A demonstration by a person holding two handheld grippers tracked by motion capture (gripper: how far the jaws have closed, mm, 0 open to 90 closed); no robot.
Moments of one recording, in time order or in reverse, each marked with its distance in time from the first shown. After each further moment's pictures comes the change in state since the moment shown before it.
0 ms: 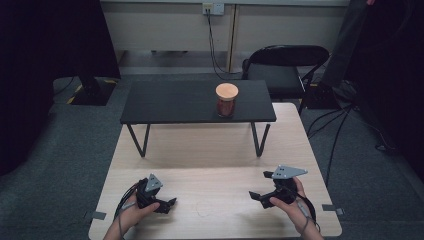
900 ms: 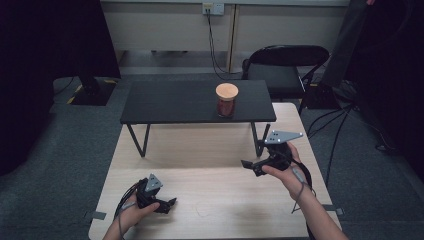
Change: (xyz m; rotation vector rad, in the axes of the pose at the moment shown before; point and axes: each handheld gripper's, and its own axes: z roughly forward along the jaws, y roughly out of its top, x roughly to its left) left arm 0.001 0.000 0.000 0.002 -0.002 0.004; right arm -0.006 0.100 -0.006 -0.035 -0.005 -0.059
